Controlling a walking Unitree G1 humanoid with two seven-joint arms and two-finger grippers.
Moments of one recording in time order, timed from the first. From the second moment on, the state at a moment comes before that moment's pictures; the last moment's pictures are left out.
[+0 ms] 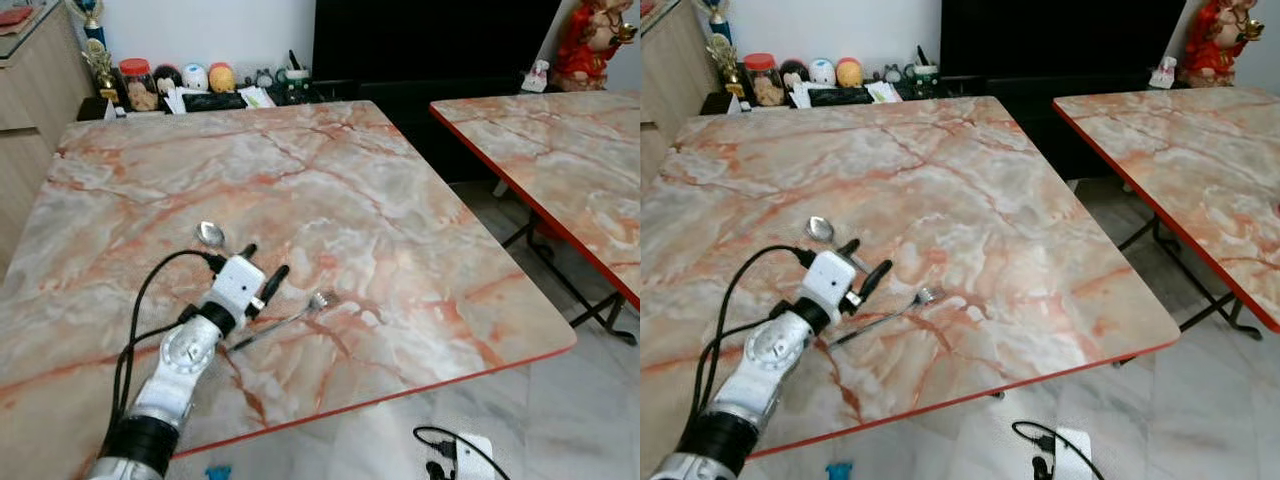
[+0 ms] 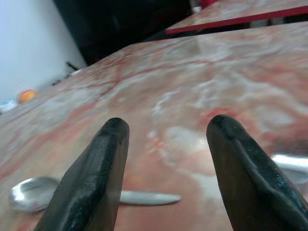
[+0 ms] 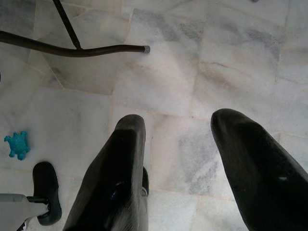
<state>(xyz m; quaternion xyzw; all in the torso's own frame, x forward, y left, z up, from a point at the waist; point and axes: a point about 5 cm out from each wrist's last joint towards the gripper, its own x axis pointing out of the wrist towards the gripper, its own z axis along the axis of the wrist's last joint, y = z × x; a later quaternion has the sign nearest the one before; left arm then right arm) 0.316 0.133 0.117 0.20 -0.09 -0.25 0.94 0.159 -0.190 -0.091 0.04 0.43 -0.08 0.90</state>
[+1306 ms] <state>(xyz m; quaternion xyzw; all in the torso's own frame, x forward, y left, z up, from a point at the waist) 0.355 0.104 0.109 0.05 0.05 -0.36 0.93 0.162 -0.189 -0.091 0.05 0.44 -0.07 0.90</state>
